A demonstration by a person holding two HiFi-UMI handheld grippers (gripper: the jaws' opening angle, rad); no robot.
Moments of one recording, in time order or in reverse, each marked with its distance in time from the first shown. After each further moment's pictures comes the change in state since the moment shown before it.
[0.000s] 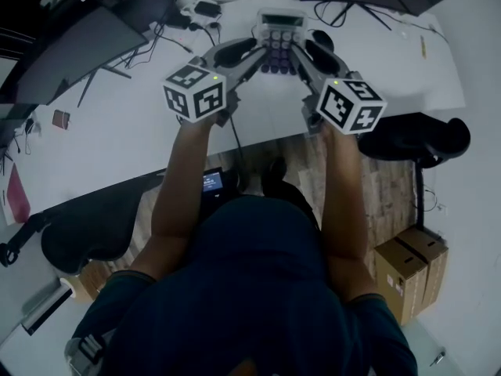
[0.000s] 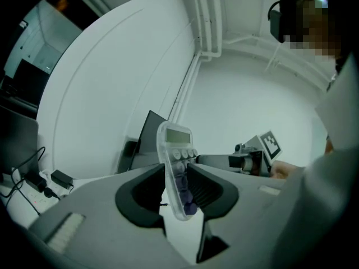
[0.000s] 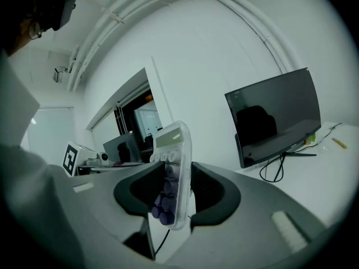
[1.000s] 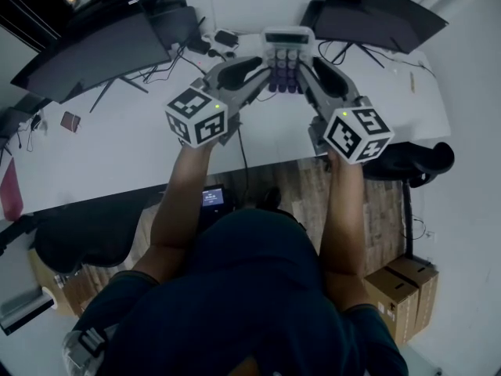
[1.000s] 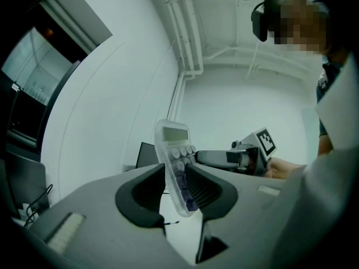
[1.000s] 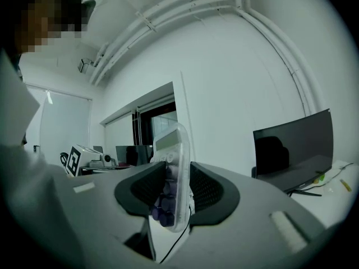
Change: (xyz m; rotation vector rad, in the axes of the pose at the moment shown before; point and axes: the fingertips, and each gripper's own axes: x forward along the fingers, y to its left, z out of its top) left arm -0.074 -0.033 0.078 0.144 -0.182 -0.037; right arm -0.023 0.094 0.075 -0.214 -0.122 0.068
